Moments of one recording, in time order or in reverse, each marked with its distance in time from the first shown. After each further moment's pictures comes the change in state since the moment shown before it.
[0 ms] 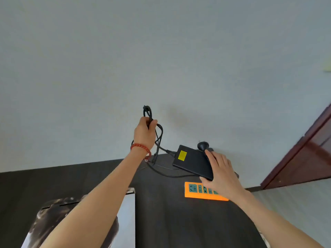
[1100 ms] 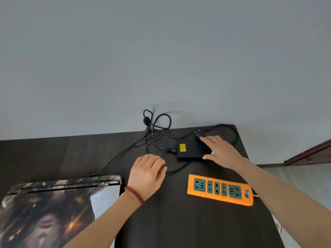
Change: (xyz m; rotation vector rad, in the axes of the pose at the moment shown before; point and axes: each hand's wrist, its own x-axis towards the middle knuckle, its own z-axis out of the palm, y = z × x) left_hand -0.056 -0.191 0.104 0.691 -0.196 0.500; right_hand 0.129 0.114 0.188 0.057 -0.527 -0.139
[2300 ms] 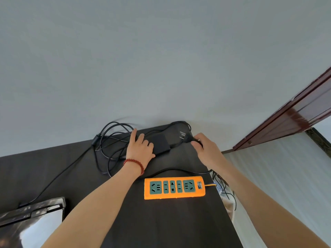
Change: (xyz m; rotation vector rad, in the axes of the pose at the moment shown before) left_hand 0.109 0.055 0.090 0.457 -0.588 0.168; right_hand -0.080 0.027 -0.038 0.531 0.289 0.436
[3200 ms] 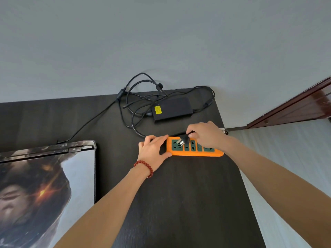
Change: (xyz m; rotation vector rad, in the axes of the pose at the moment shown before) left_hand -0.126 0.036 0.058 -0.973 0.020 -0.264; right_hand -0.026 -0.030 0.059 -0.520 -0.449 -0.299
